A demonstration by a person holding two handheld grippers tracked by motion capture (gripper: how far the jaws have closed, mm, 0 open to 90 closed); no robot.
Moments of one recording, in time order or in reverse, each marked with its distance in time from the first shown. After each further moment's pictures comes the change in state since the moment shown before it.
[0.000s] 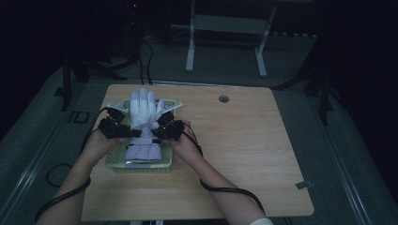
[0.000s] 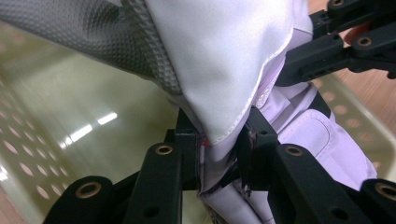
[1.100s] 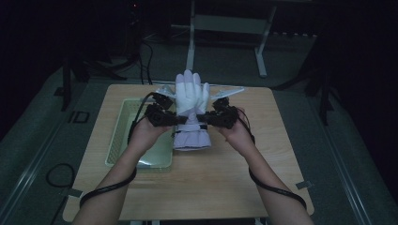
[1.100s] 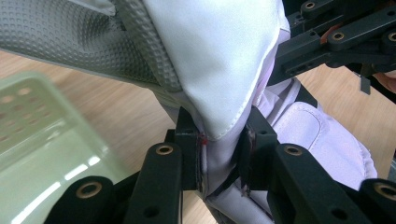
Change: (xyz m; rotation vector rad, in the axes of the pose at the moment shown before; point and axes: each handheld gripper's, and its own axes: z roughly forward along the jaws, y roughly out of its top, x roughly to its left) left arm -0.114 0.095 0.016 -0.122 -0.039 0.094; right arm -0.079 -0.015 -0.144 -0.092 -0.013 -0.003
